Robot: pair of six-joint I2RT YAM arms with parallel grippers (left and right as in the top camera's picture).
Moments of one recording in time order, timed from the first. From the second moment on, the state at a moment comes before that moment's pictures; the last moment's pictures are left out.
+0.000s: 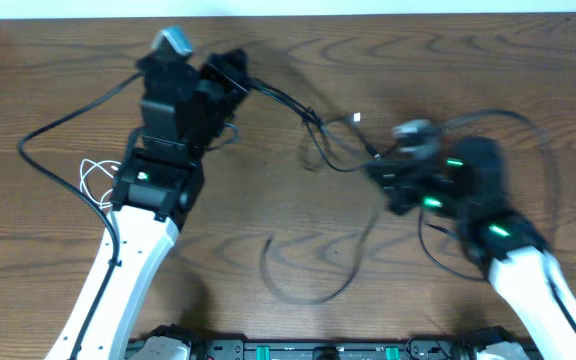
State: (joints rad) left arm -0.25 1.28 1.18 -0.16 0.04 -1.04; right arm 0.21 1.06 0.69 -0.22 -0.56 0.23
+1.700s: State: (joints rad) left arm -0.18 1.60 1.18 -0.38 0.28 -0.58; right arm -0.44 0.77 0.79 -0.04 -0.36 0.26
